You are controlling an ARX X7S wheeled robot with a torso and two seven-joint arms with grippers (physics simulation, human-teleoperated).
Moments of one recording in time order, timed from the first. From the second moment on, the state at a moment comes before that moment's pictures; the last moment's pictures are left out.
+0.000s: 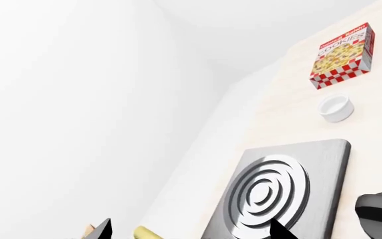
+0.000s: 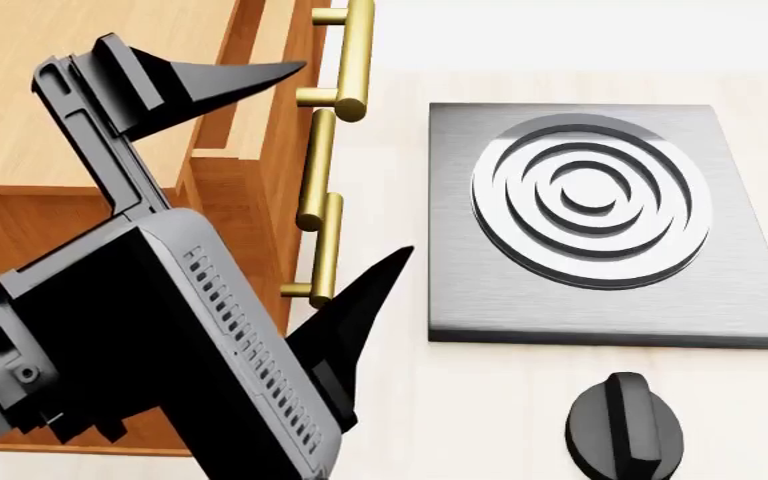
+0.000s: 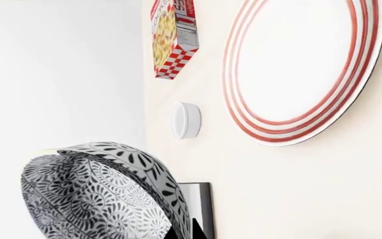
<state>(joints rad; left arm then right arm) -1.30 -0.46 0.82 0.77 -0.61 -1.15 -0.12 -0.13 0.34 0.48 -0.66 1.69 -0.26 1.01</state>
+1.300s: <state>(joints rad) -1.28 -0.48 0.85 0.75 -0.61 -1.10 -0.14 0.11 0.57 0.42 -0.43 1.60 -0.17 1.22</state>
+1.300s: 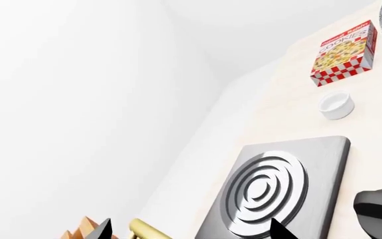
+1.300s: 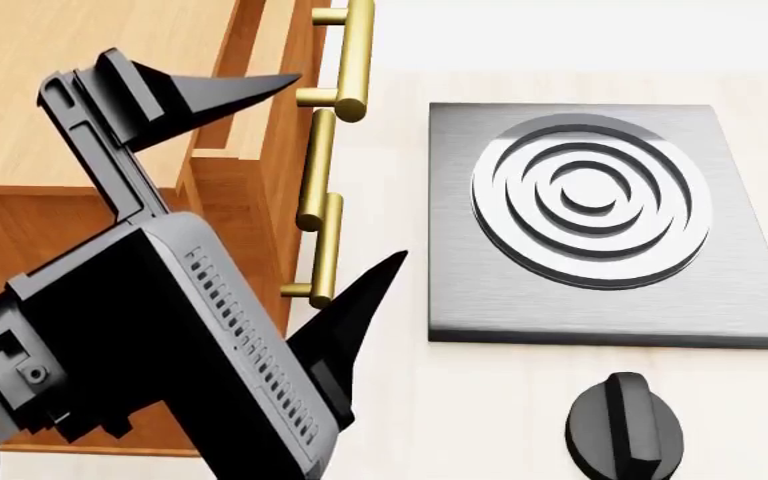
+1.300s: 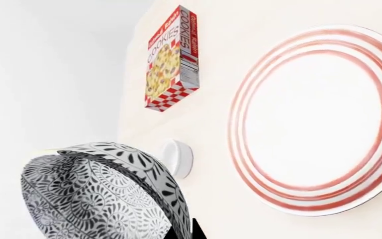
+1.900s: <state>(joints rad) -1.27 -0.49 0.85 0.74 -0.61 -1.08 -0.14 0.13 0.60 0.40 -0.32 1.59 -0.15 1.19</state>
